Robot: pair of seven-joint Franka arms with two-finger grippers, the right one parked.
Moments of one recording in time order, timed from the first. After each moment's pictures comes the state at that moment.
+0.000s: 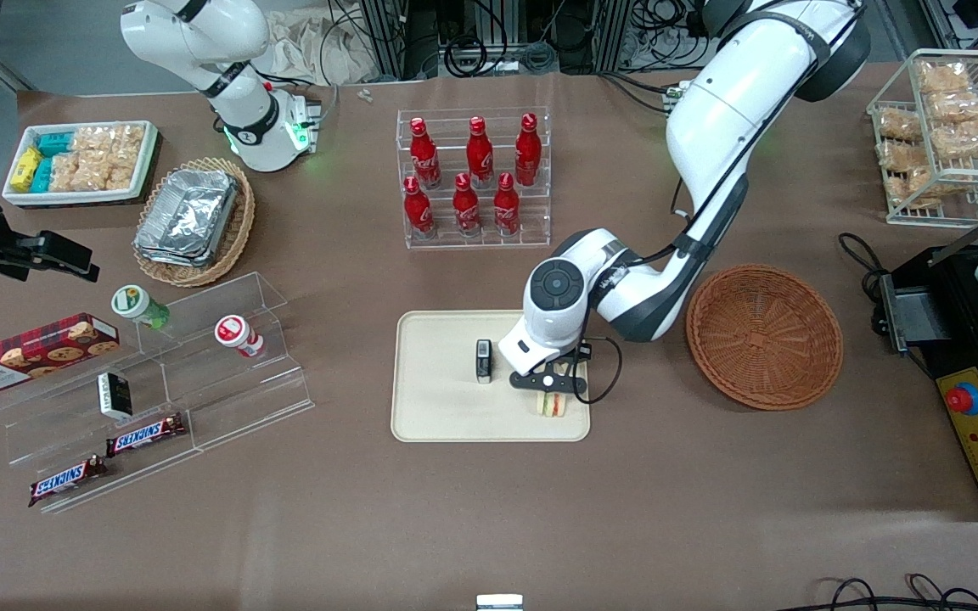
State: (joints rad) arm -0.36 0.76 -0.36 -1.52 0.35 2.21 -0.73
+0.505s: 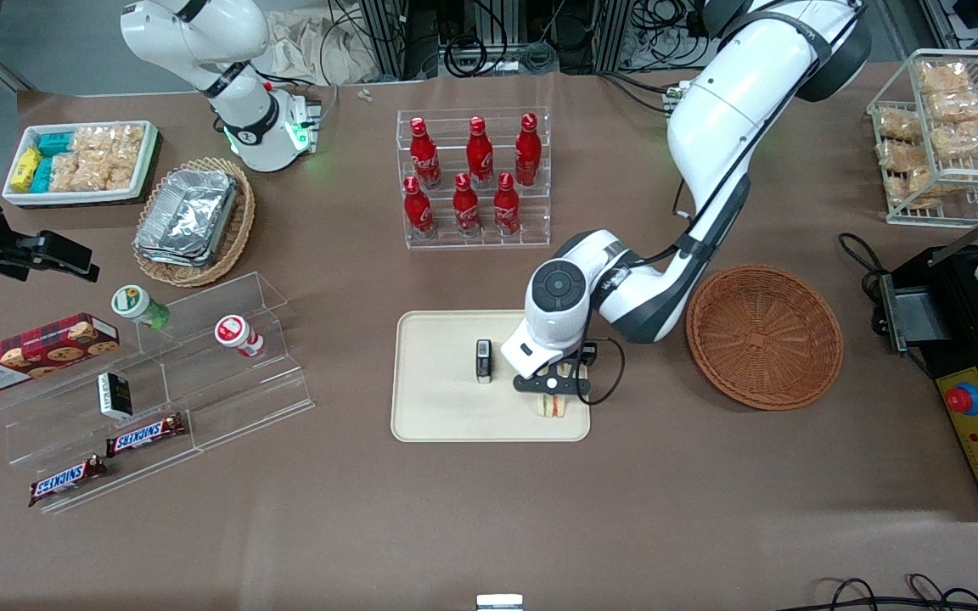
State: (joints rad) arm -0.36 0.75 -0.36 -1.50 0.36 2.21 -0.76
